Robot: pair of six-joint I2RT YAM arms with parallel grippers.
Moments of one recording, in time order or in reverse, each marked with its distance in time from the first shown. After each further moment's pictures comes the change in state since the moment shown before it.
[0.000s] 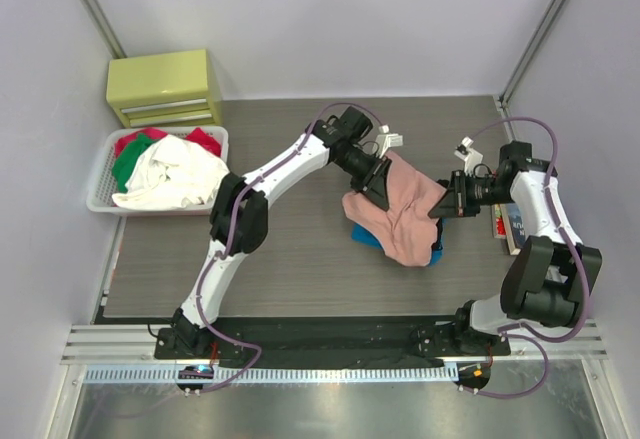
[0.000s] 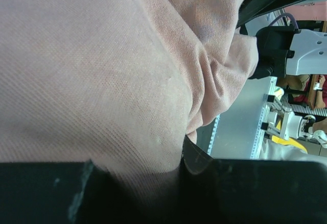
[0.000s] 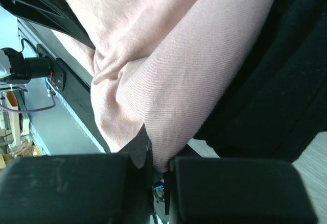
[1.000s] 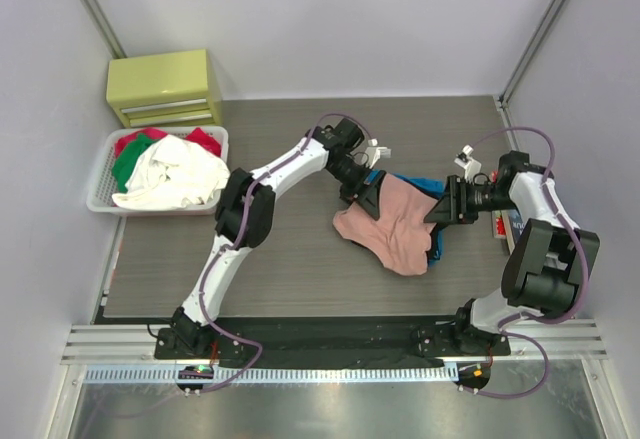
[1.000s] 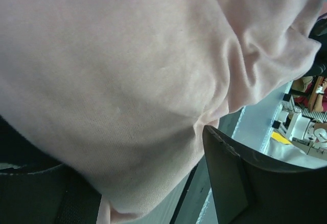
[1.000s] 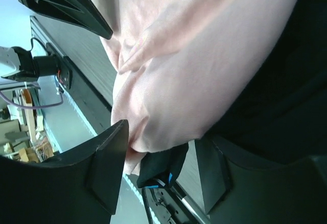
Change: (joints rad) left arm 0.035 0.087 -0.027 -0.050 -0.055 0.061; right arm -0.043 0.080 -0.061 0.023 -0.055 -0.061
